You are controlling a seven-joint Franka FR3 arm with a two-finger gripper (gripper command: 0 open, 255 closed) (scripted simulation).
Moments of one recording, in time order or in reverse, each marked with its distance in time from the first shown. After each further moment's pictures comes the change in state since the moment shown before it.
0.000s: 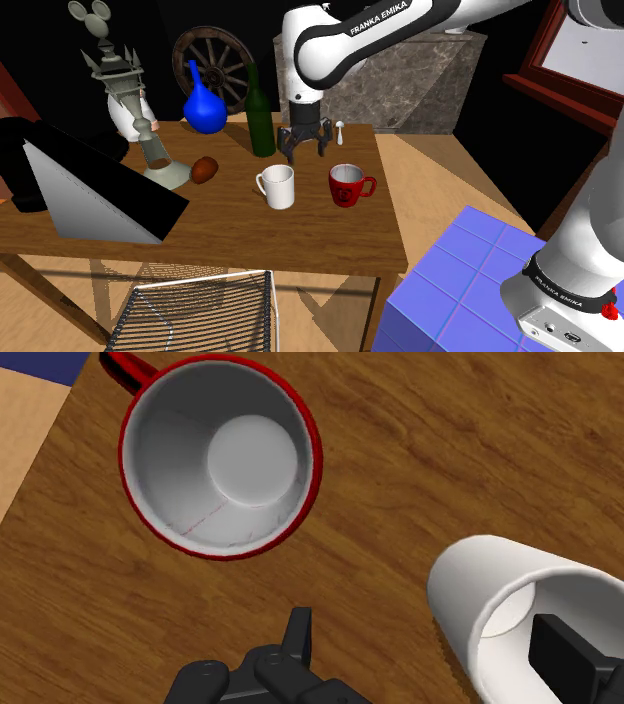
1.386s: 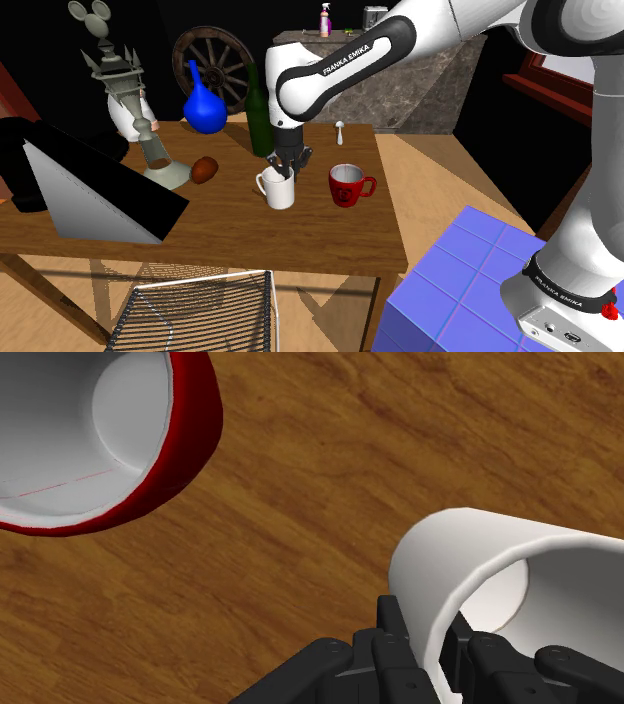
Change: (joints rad) arm 0.040 0.190 -0.002 0.104 -0.041 0.090 0.057
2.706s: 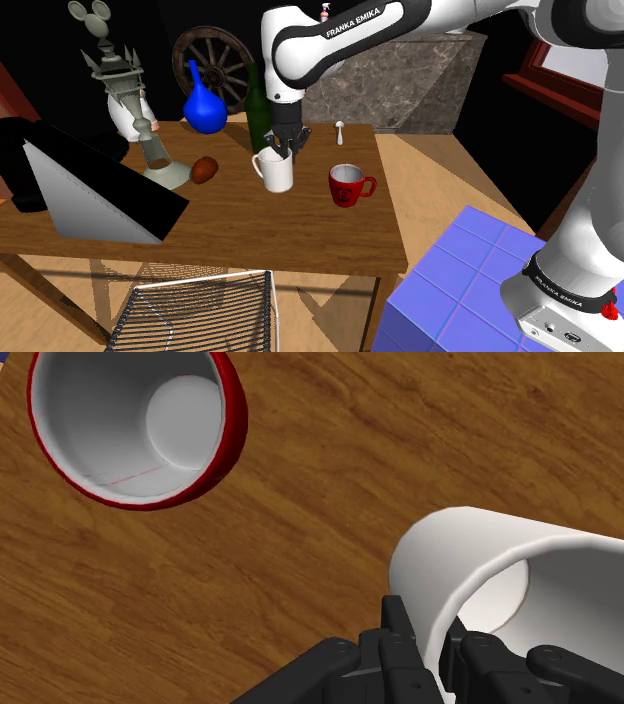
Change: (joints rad) arm -0.004 -0.056 0.006 0.083 0.013 -0.138 -0.002
